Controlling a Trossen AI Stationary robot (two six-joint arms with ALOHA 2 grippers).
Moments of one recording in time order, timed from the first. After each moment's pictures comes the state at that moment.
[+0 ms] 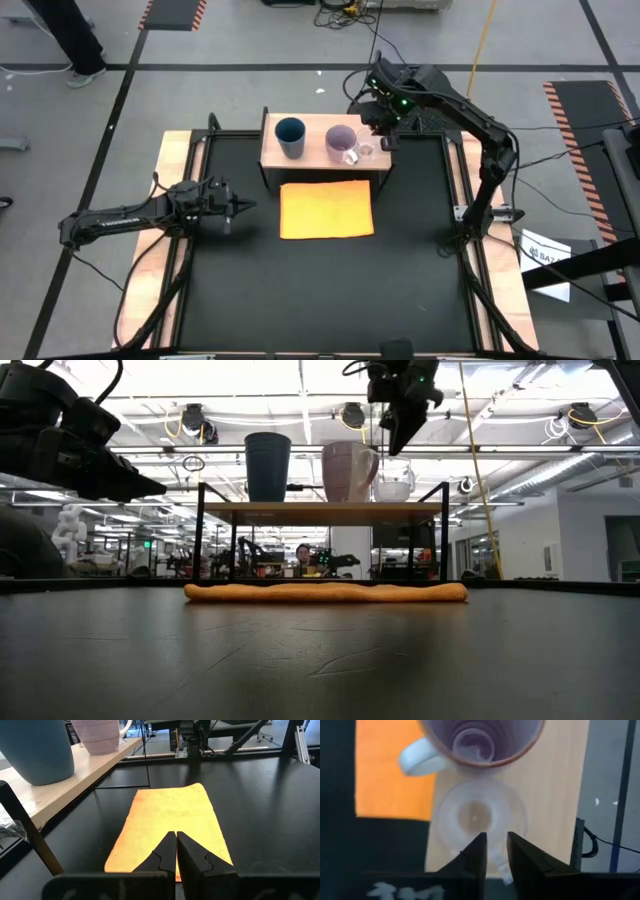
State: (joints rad) left arm 0.25 0.21 0.03 -0.02 0.13 0.13; right arm -0.63 1.81 2.04 -1.45 -0.14 -0.73
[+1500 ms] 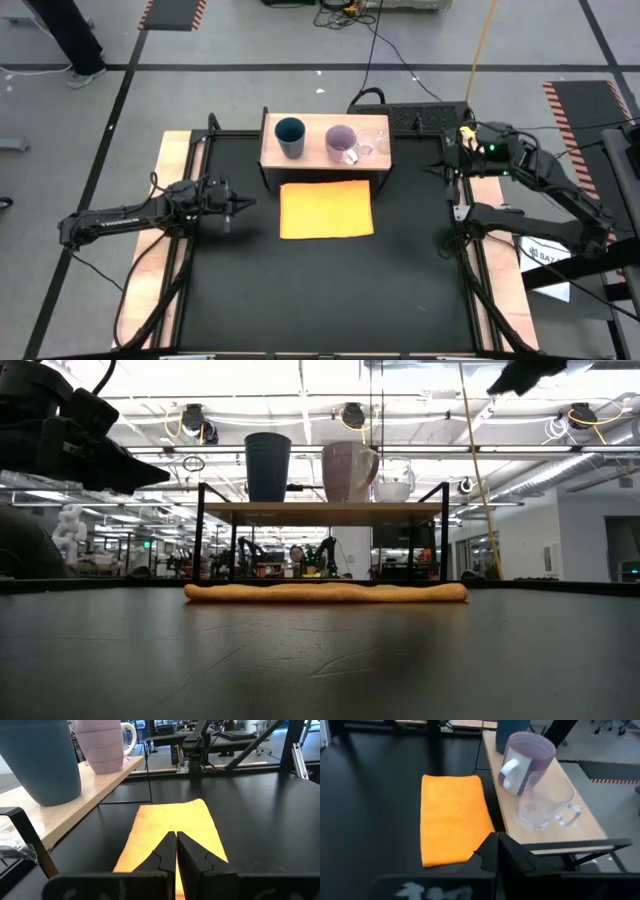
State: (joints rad) left arm 0.25 0.21 0.03 0.06 0.13 0.13; right arm -0.55 0.68 1.02 -0.90 -0.29 -0.32
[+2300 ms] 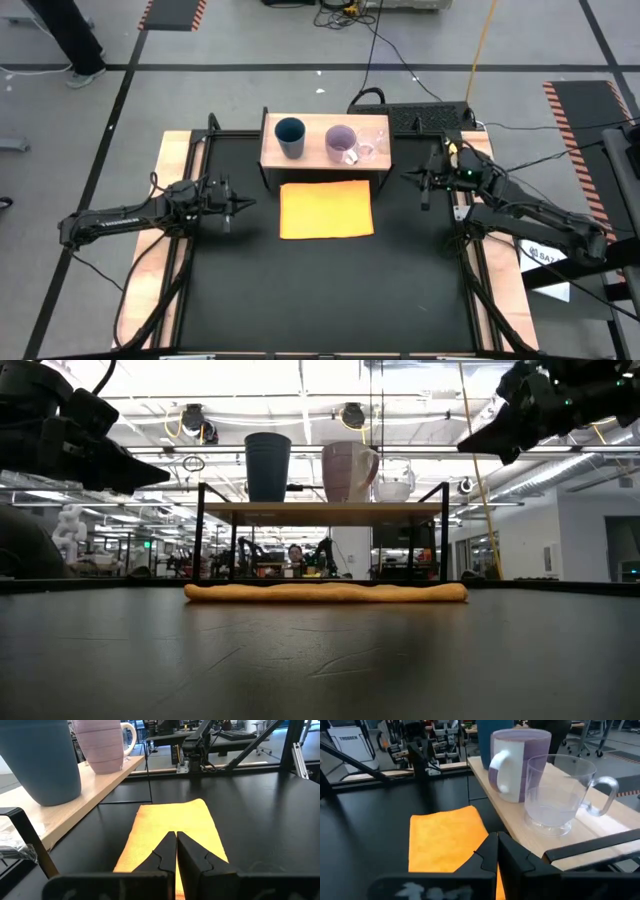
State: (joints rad) left arm 0.25 0.21 0.03 0.06 0.13 0.13; right arm -0.55 0.50 0.40 -0.15 -0.29 -0.04
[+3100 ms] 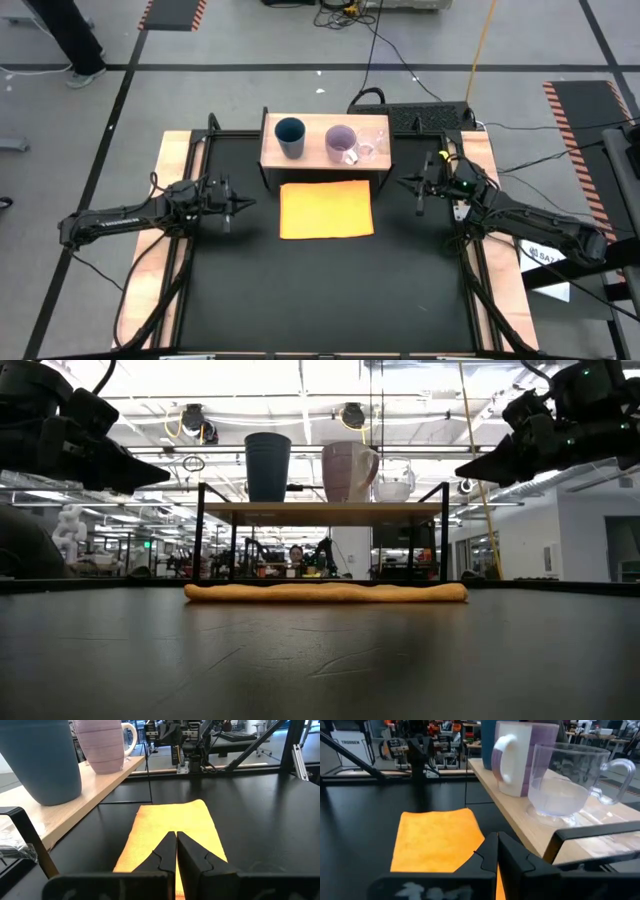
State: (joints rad) left arm 0.25 0.21 0.03 0.06 0.13 0.12; right arm -0.55 0.49 0.16 0.19 -0.30 -0.09
